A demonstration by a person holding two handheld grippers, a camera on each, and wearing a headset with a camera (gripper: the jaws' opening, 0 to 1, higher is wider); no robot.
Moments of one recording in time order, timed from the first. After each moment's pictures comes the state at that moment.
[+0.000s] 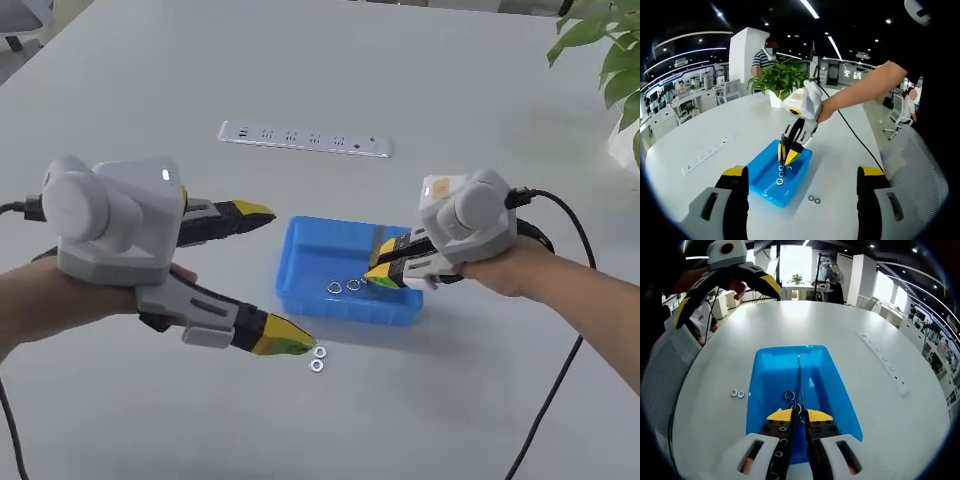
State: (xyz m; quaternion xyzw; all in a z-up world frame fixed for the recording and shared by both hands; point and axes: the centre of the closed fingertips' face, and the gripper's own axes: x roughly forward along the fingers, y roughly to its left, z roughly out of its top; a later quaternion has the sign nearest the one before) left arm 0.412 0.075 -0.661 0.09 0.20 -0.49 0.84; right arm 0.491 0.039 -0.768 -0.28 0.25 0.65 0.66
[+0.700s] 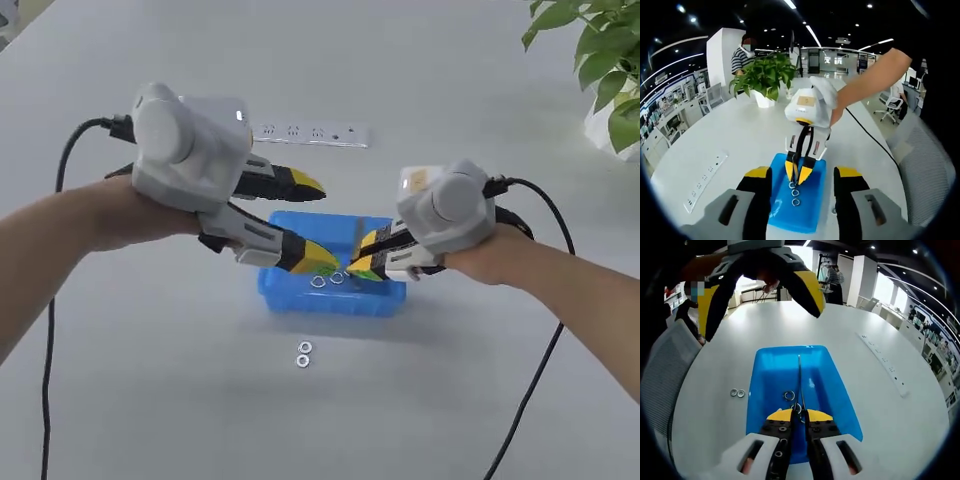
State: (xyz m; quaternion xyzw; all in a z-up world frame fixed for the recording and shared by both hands) left arm 0.471 0.035 -0.669 0.17 0.20 -0.55 0.79; right arm 0.492 0.039 -0.769 -0.29 0.24 0.65 0.66
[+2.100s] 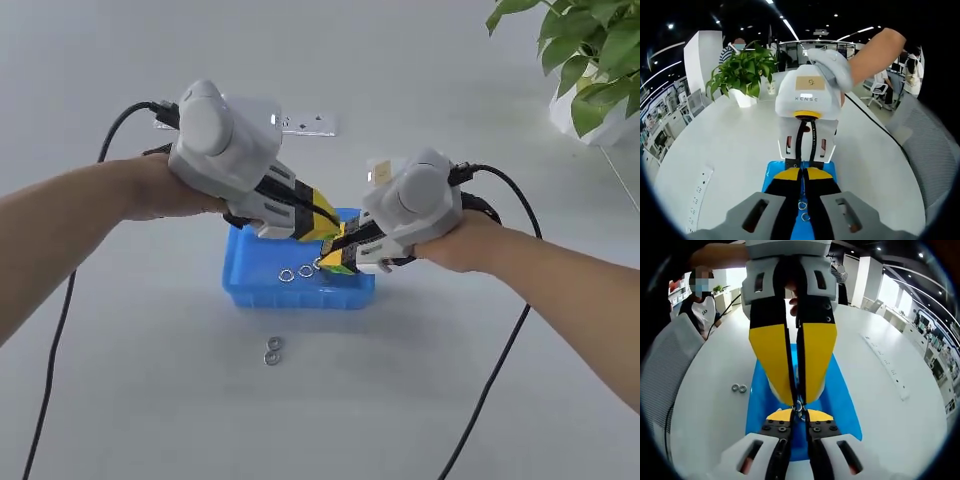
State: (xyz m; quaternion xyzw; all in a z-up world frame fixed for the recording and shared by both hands) left arm 0.490 0.000 -0.703 0.21 0.20 -0.62 0.73; right arm 0.493 0.037 -0.775 -0.31 0.24 0.66 0.64
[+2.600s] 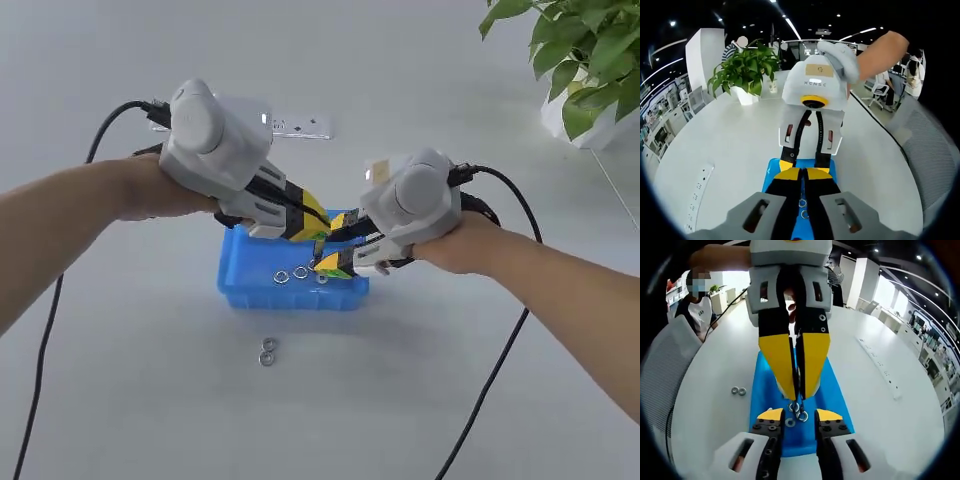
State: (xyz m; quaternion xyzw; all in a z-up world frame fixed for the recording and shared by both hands) left arm 0.491 0.008 -0.704 0.21 0.21 -0.61 0.73; right arm 0.496 0.033 -0.756 -0.30 0.23 0.64 0.67
